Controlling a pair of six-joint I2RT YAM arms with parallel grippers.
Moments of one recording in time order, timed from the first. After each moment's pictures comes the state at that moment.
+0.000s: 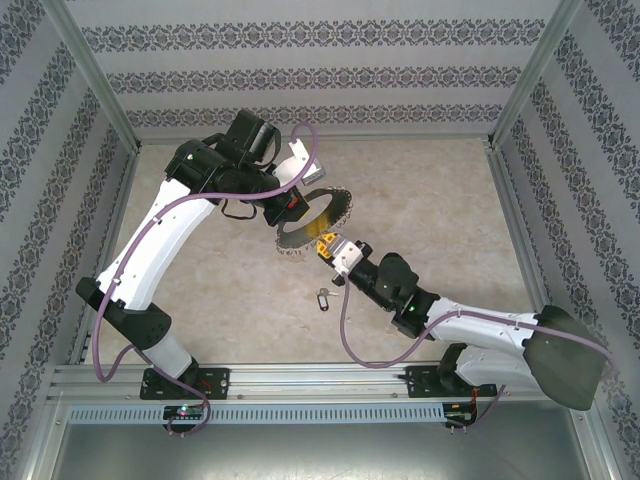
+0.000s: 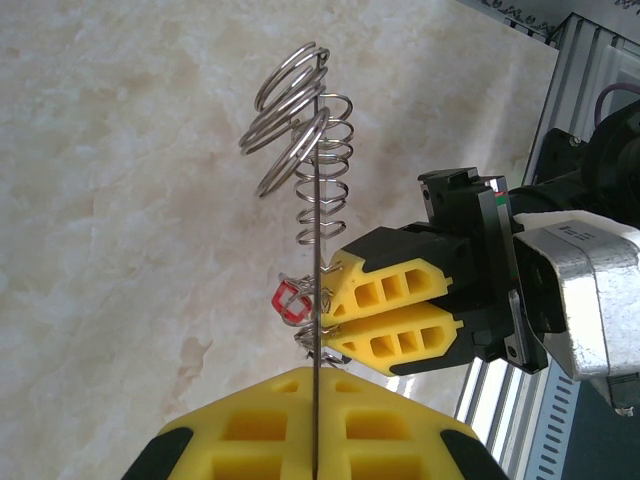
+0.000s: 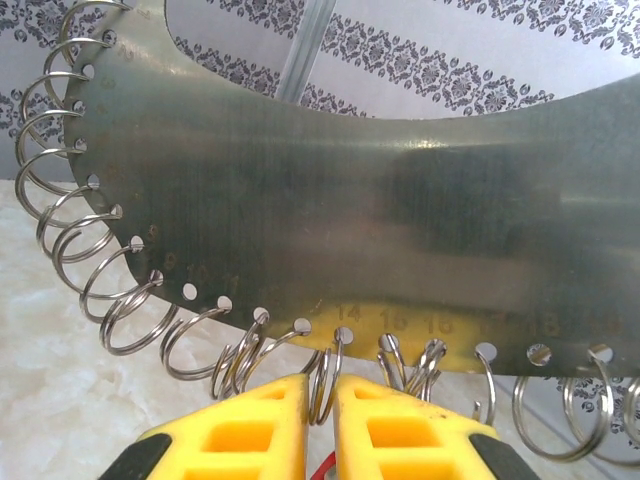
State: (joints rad) left arm -0.58 1.64 2.05 -1.36 0.45 0.33; right arm 0.93 1.16 0.44 0.74 0.13 -0.37
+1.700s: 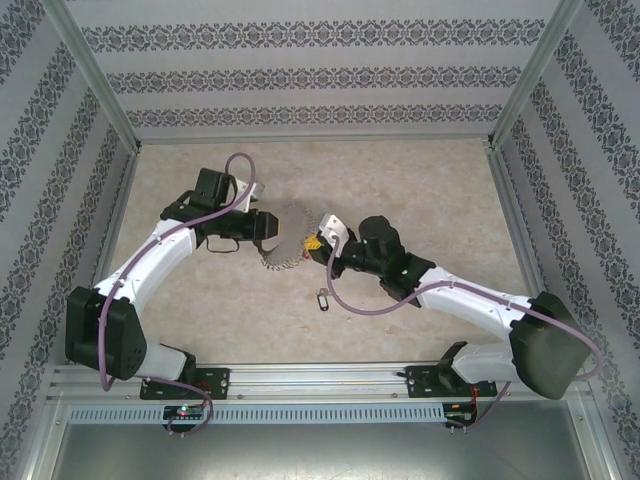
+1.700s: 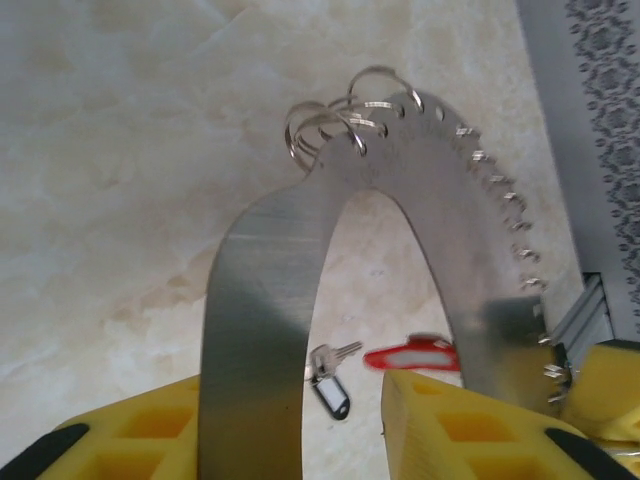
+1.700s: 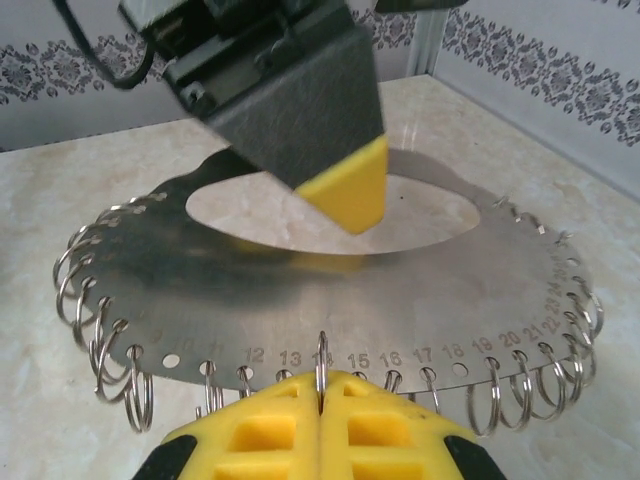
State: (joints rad) left arm -0.25 1.40 1.08 -0.60 0.60 -0.30; right arm 0.76 1.30 0.73 0.24 -0.33 -0.13
